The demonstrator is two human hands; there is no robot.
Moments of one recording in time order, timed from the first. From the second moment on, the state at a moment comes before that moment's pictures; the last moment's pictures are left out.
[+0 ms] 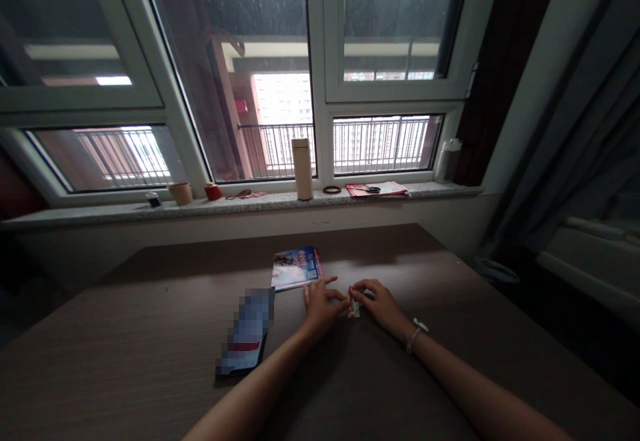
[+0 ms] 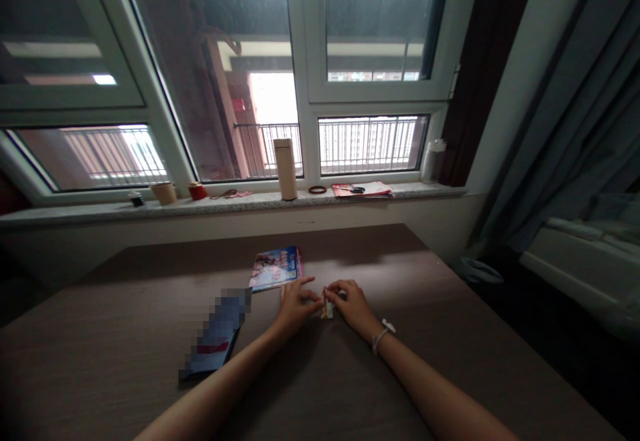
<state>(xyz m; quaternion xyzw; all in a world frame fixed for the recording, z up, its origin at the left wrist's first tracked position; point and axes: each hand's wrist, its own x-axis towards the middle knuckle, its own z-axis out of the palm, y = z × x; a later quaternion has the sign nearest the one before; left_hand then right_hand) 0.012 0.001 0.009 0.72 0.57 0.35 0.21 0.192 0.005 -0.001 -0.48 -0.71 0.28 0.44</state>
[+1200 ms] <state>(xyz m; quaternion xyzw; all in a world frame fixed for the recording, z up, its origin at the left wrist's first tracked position) 0.013 0.000 0.012 0.73 0.57 0.33 0.19 0.196 0.010 -0.012 -0.48 -0.69 0.32 0.45</state>
